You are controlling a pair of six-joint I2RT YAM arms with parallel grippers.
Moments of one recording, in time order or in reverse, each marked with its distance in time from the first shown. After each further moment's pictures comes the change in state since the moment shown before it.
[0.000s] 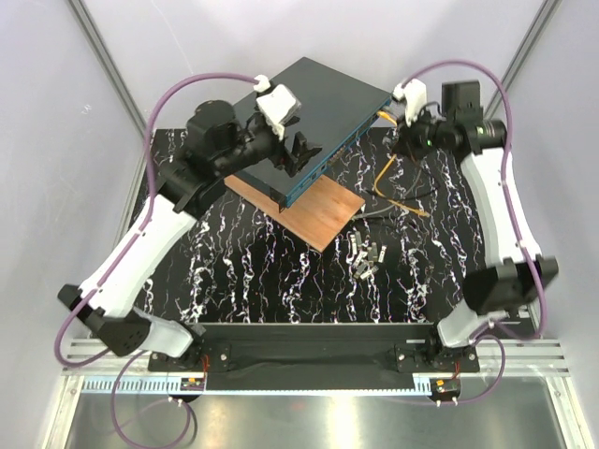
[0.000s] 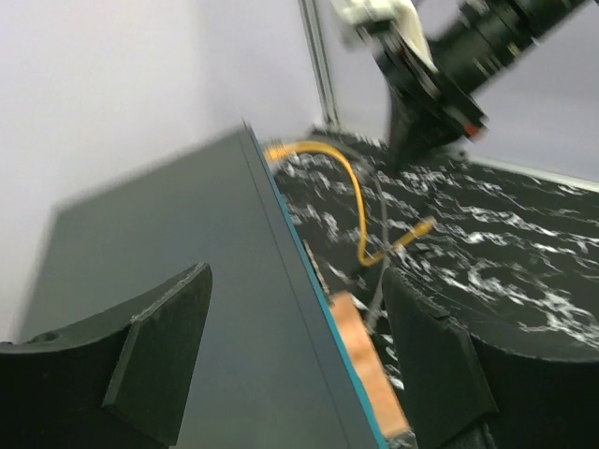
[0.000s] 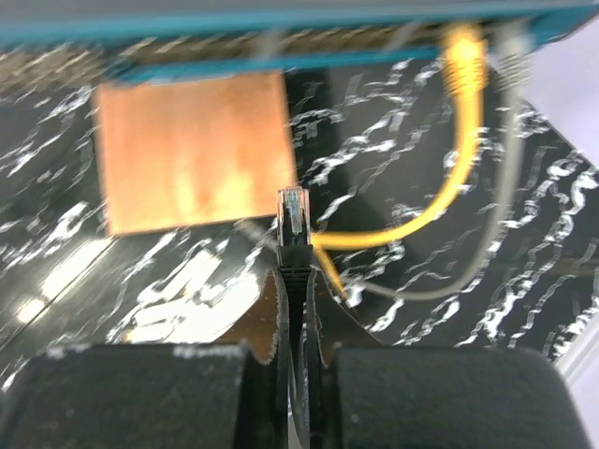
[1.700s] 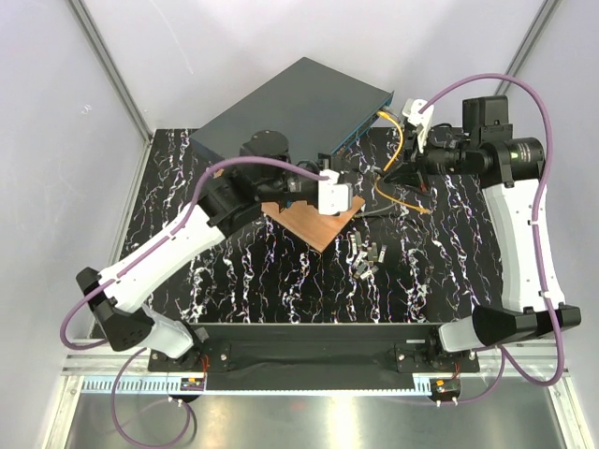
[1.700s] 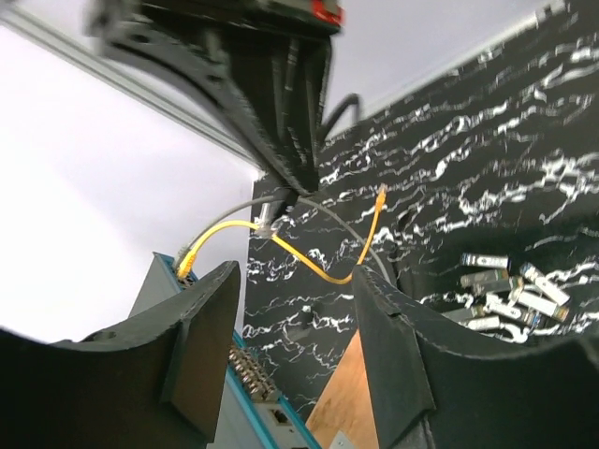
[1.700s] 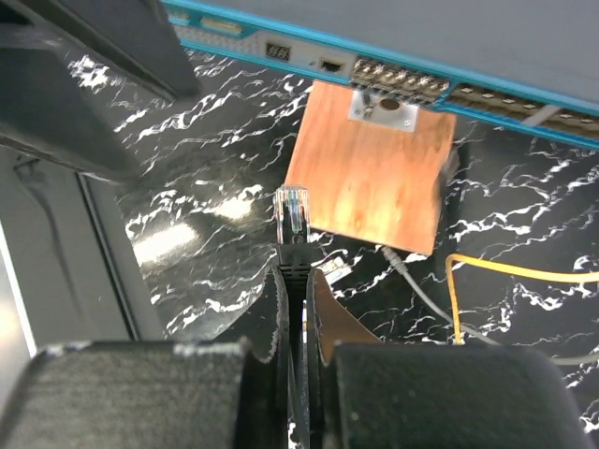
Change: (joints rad) left arm -0.218 0.054 -0.094 0.000 0.211 0.623; right arm 0.009 -0.147 0.069 -0.276 -0.377 -0.147
